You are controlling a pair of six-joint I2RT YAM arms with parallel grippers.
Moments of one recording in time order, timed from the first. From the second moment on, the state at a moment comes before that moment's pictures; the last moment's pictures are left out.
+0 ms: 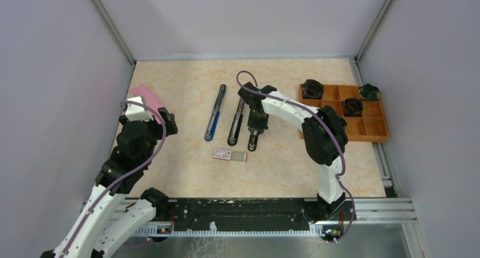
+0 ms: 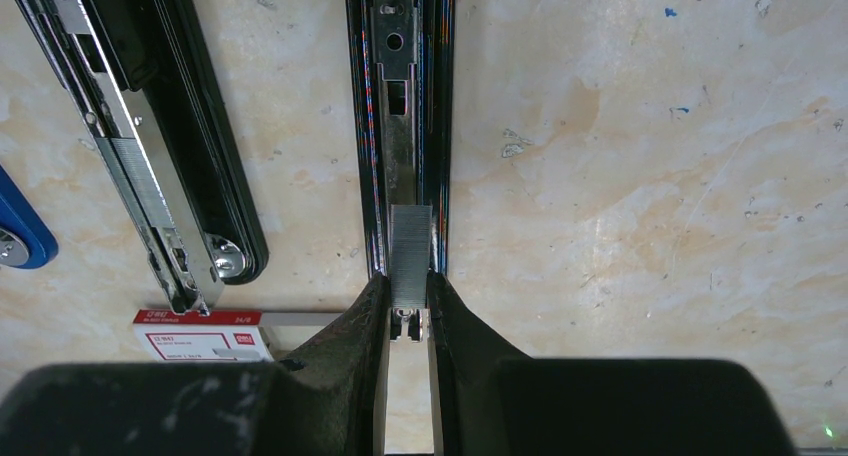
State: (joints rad) left arm -0.51 0.58 0.83 -0.50 -0.59 -0.29; right arm 0.69 1.97 1.55 -0.96 0.11 0.86
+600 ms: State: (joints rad) left arm -0.49 0.59 0.83 -0.50 -0.56 -0.29; right arm 0.69 1.96 1.55 -0.93 0.11 0.85
